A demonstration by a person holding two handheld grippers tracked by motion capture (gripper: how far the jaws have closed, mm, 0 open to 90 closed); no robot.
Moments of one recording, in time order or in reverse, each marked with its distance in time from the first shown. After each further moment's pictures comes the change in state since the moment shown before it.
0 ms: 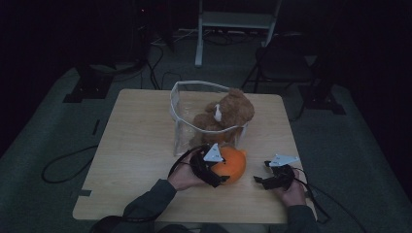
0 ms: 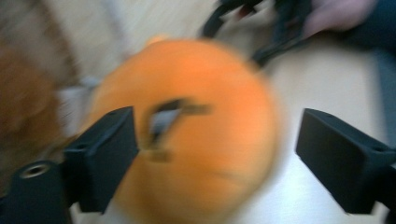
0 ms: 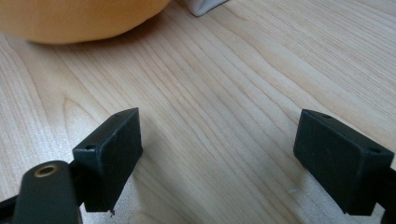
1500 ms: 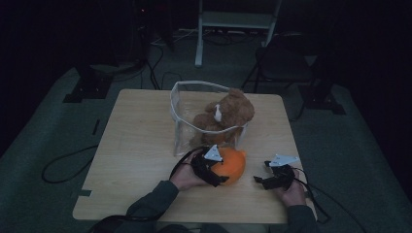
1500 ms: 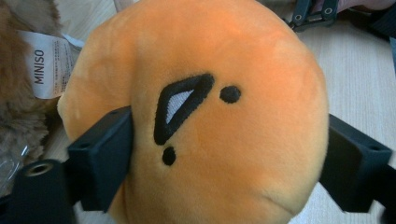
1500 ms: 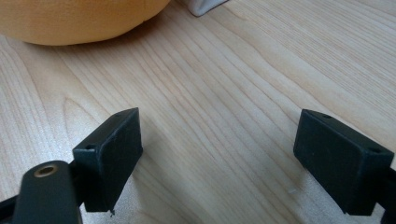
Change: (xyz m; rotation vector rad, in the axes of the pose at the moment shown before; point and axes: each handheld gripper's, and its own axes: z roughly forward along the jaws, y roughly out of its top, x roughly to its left) left arm 0.010 -0.017 0.021 0.004 -0.072 -0.094; right arm 0.000 0.000 0.000 0.000 -0.001 -0.001
